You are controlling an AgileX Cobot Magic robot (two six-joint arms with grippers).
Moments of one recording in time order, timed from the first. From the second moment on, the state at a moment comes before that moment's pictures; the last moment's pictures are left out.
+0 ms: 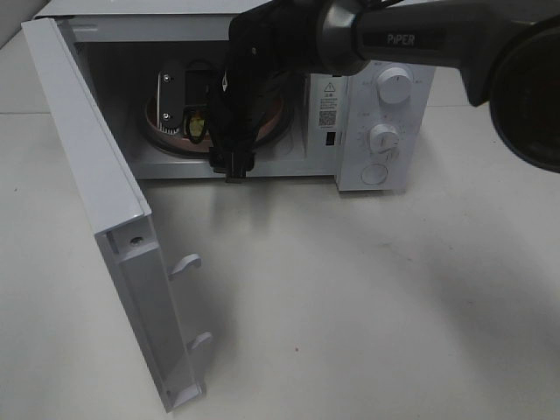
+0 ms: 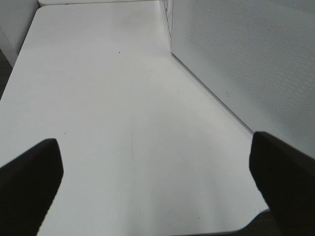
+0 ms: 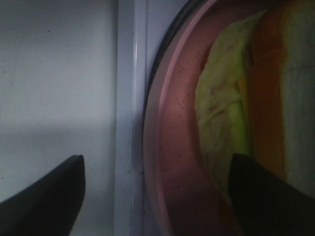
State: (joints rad) left arm -0.04 0.00 -0.52 -0.05 1.09 0.04; right arm 0.66 2.37 -1.96 -0.13 0.56 -0.94
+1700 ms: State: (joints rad) left arm -0.04 0.00 -0.52 -0.05 1.09 0.04; right arm 0.67 2.40 -2.02 -0.15 0.69 -1.00
